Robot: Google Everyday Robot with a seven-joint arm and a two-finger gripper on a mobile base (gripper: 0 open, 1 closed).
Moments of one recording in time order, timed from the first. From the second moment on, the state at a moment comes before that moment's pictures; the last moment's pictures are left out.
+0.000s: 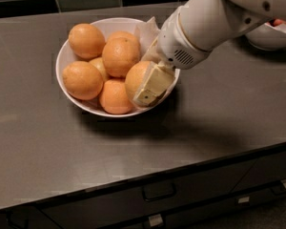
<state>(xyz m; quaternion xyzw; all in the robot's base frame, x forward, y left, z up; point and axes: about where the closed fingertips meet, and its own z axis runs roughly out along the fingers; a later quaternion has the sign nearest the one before) 0.502 -0.019 0.957 -0.61 0.71 0.08 0.33</state>
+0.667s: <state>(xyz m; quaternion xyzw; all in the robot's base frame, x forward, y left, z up) 0.494 -0.015 0.982 -0.61 0.70 0.07 0.36</state>
